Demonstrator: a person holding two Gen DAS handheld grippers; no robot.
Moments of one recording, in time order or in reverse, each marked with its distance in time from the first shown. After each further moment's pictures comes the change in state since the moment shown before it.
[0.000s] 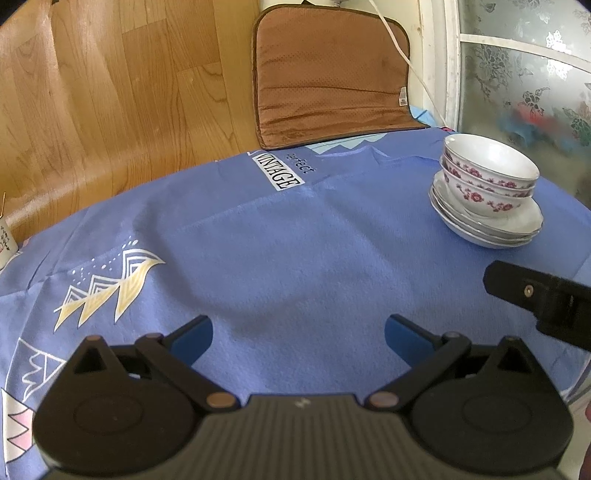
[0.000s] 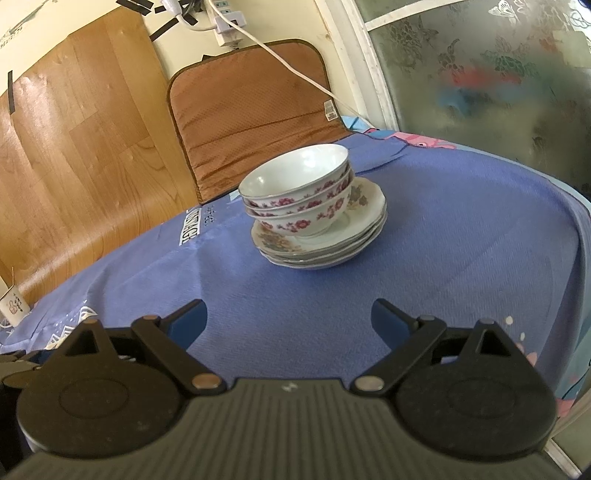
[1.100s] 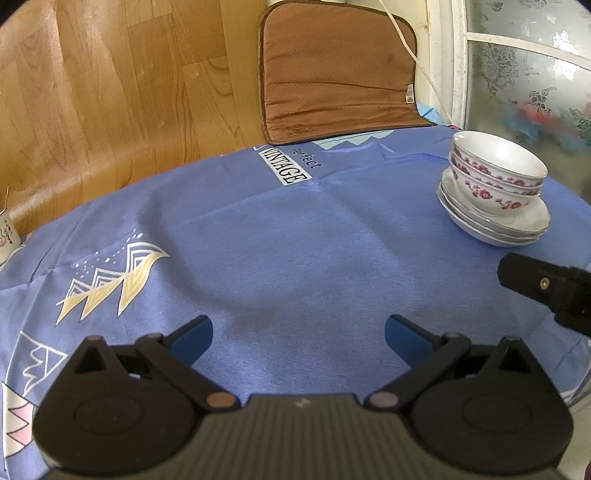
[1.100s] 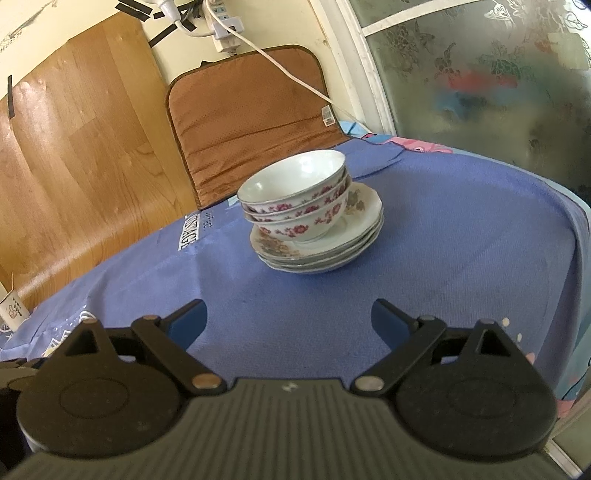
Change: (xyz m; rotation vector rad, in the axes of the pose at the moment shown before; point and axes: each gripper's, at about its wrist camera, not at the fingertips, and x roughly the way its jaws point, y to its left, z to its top) left arm 0.004 0.003 -0.001 -0.013 0.012 0.012; right arm -0.003 0.001 -0.001 0.003 -0.021 -0.005
